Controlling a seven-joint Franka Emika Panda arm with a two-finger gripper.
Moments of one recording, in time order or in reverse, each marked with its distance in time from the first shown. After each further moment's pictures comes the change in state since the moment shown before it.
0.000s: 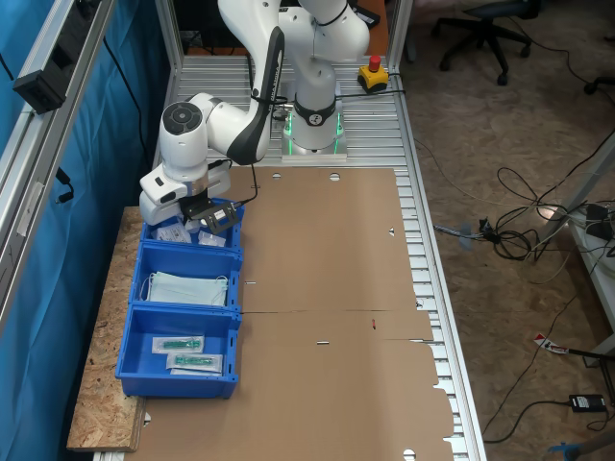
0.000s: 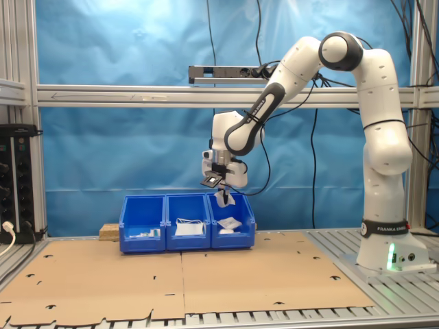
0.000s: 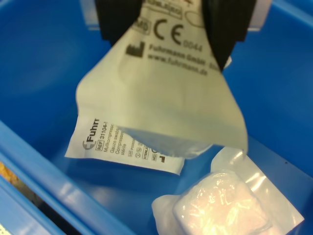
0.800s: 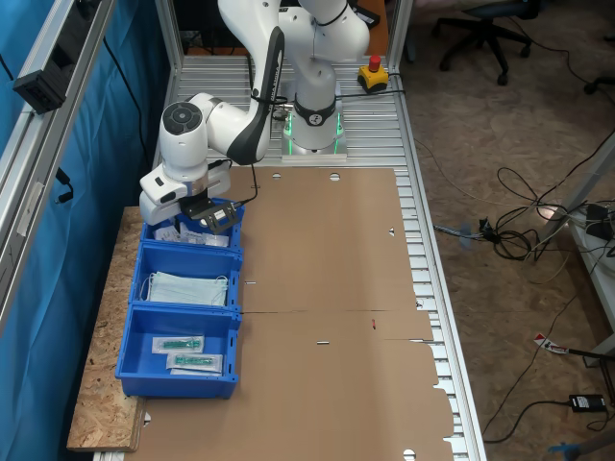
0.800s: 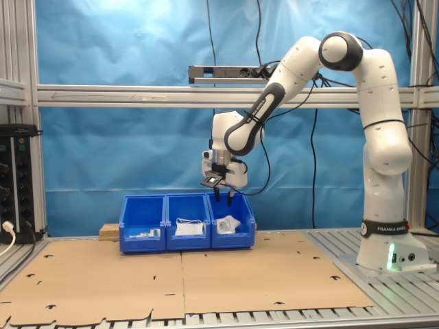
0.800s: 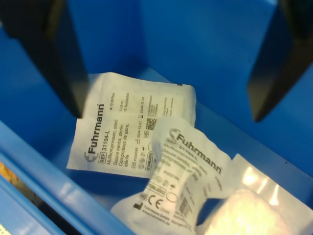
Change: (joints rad) arm 0.000 0.000 0.000 0.000 0.000 0.000 0.000
